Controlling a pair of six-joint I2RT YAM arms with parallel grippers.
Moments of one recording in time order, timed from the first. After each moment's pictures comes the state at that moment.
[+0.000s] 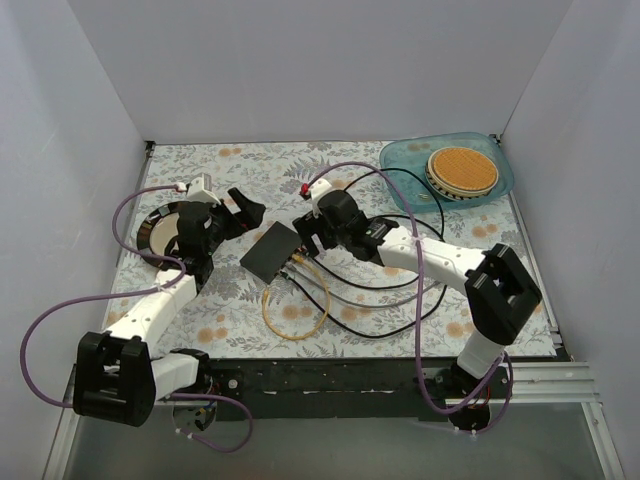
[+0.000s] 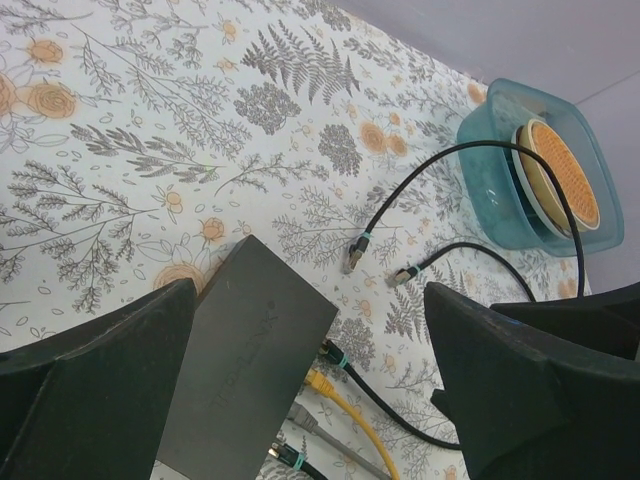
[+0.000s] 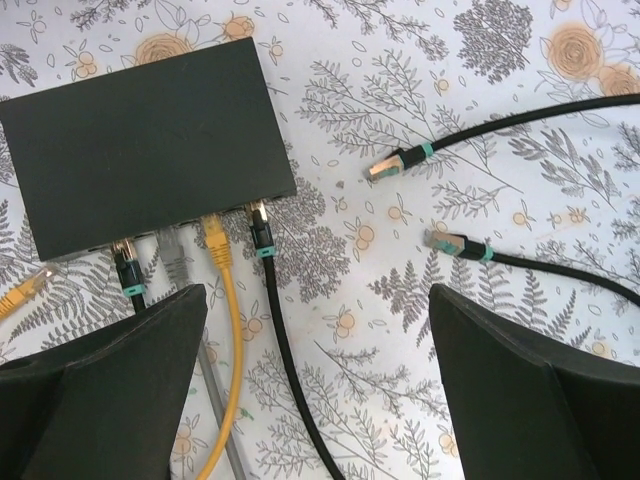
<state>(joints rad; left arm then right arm) -0.19 1.14 0.63 0.24 0.10 -0.60 0.88 1.70 1.23 -0.16 0.17 0.08</state>
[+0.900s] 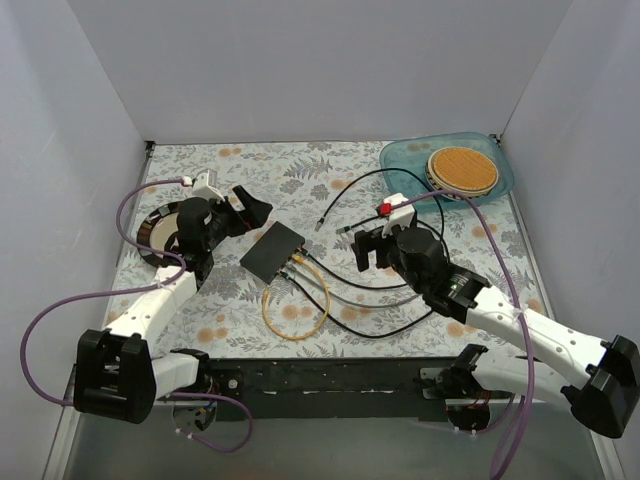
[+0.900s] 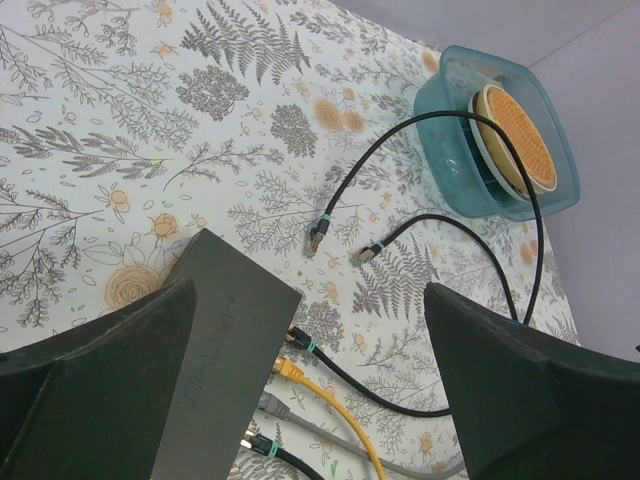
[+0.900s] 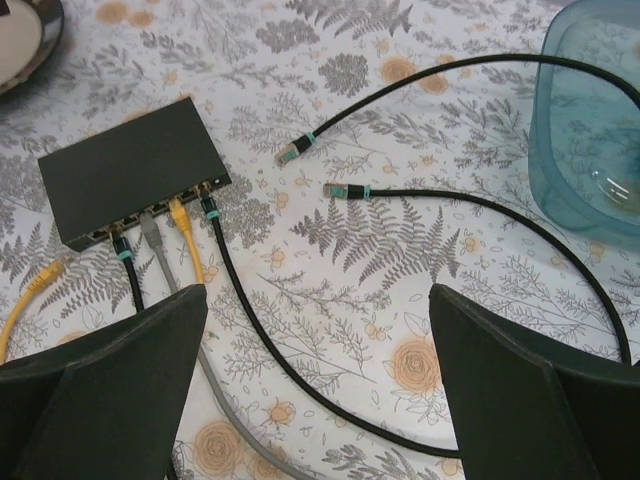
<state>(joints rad) -0.19 1.17 0.67 0.23 0.23 -0.60 0.88 1.00 0.75 -0.10 0.35 0.15</state>
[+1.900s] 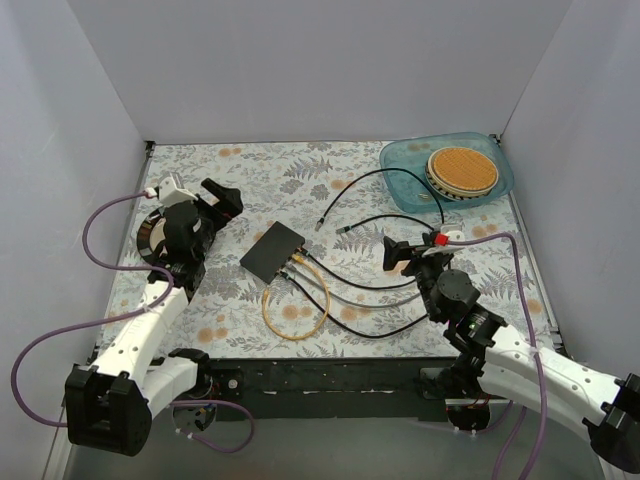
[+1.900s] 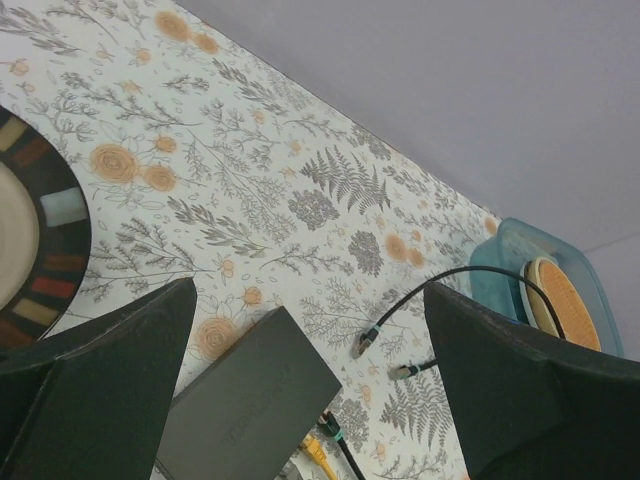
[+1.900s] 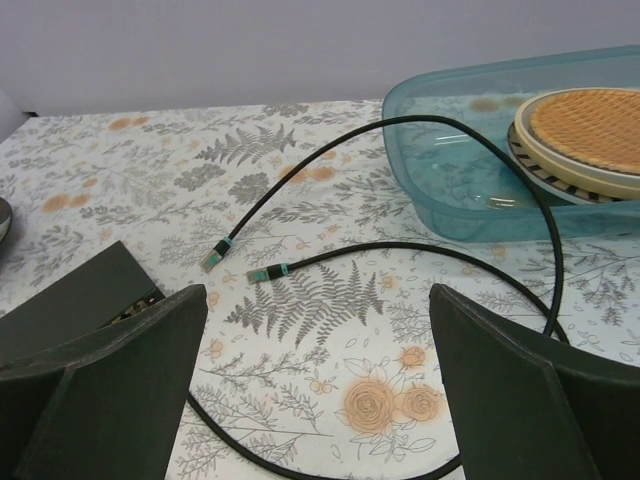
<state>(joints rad) -0.19 0.99 0.68 0.14 -0.17 -0.67 0.88 0.67 0.35 0.35 0.64 0.17</state>
